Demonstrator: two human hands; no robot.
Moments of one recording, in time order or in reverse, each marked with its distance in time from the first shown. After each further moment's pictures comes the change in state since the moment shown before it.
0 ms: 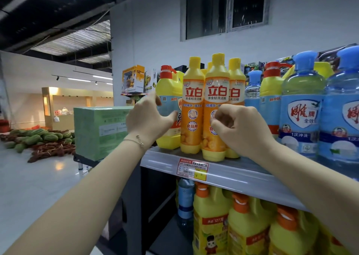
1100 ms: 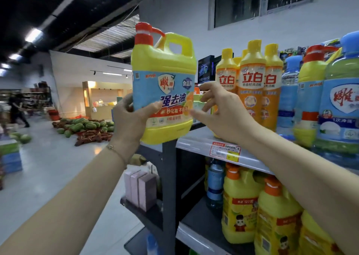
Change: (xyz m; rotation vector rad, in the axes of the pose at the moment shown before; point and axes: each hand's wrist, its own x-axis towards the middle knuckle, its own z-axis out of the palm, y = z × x) left_hand -0.060 -0.049 -0.099 -0.919 0.105 -0.347; right_hand 0.008 -0.074 0.040 0.307 -0.154 -0.114
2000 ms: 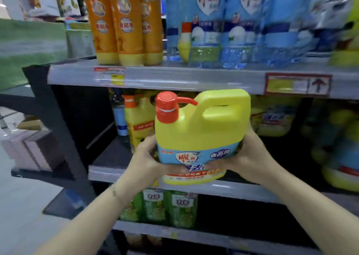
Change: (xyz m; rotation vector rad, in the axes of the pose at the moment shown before) left_hand -0.244 -0.106 0.116 -0.134 -0.876 -0.390; right_hand -0.305 0.065 -0.092 0.264 0.121 0.605
